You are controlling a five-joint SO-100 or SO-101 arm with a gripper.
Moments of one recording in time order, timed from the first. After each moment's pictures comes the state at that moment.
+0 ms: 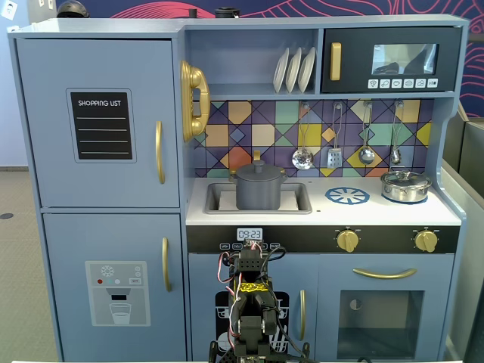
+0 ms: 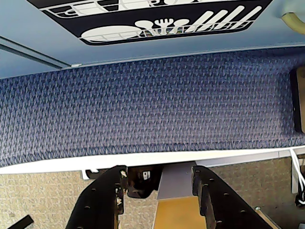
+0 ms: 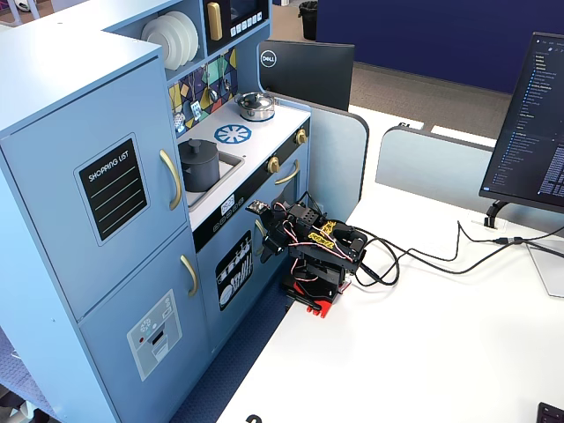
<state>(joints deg) -1.4 182.5 172.0 77.6 -88.1</state>
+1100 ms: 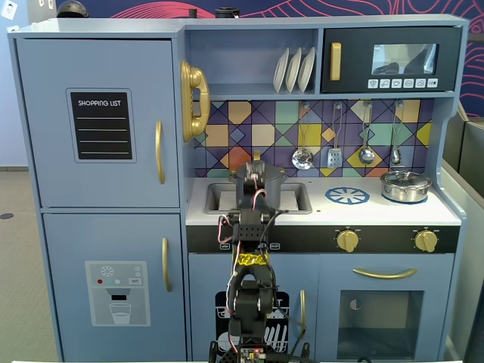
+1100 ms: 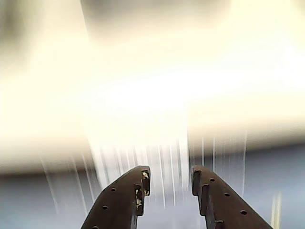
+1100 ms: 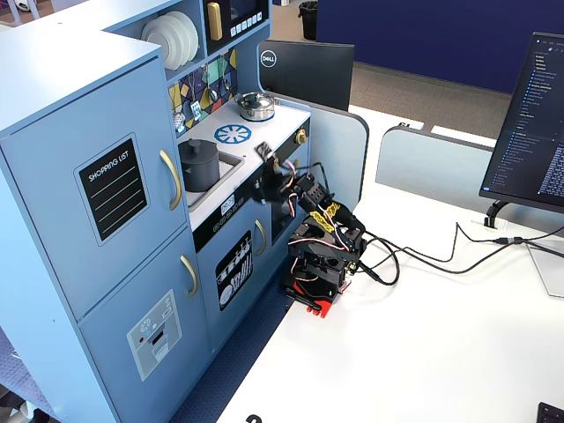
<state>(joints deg) 2.4 166.5 133.7 44.8 -90.5</state>
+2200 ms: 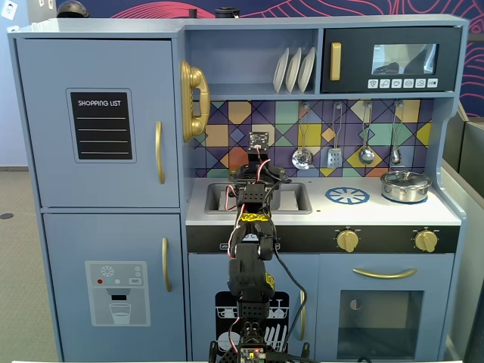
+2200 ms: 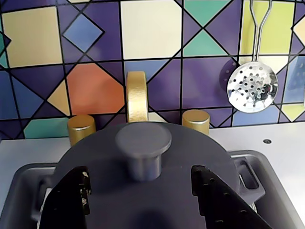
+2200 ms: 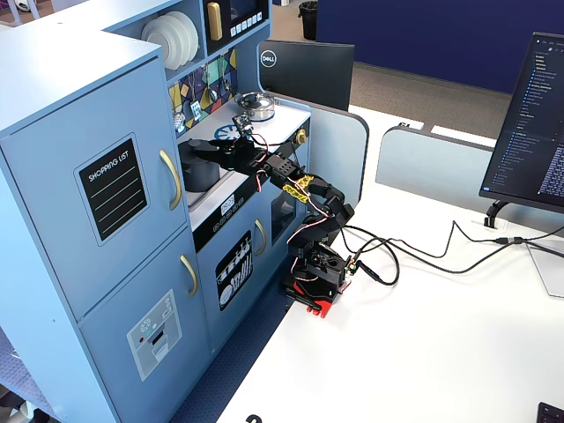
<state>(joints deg) 4.4 132.6 115.8 12.7 -92.2</state>
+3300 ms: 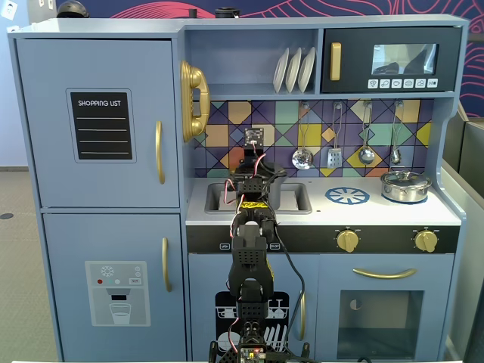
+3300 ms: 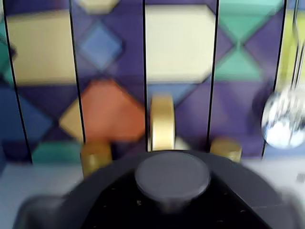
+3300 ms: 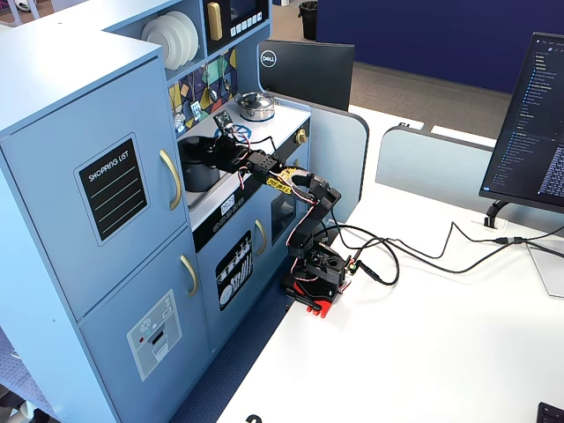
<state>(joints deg) 1.5 117.2 105.4 4.2 -93.2</state>
